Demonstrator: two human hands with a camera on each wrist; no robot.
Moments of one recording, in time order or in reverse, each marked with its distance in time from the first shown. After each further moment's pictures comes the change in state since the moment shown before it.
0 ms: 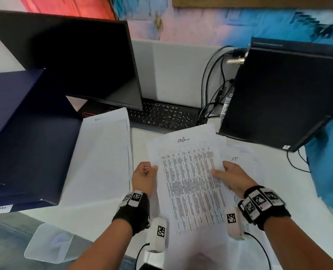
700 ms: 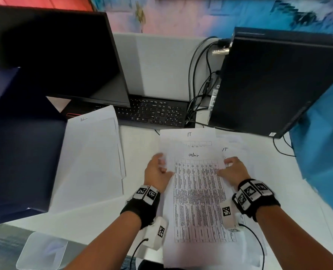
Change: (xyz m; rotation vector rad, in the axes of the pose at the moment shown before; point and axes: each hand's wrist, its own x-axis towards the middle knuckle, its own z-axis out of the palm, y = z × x) left_hand -0.014 0.008 0.034 0.436 -0.315 0.169; right_hand 0.009 0.033 -0.010 -0.152 0.376 0.145
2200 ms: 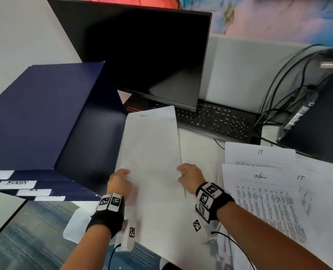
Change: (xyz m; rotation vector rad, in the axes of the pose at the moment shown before) left_hand 0.017 -0.147 -0.230 0.292 0.282 -0.456; right_hand -0.083 -0.142 0.245 -0.223 -0.497 -0.480
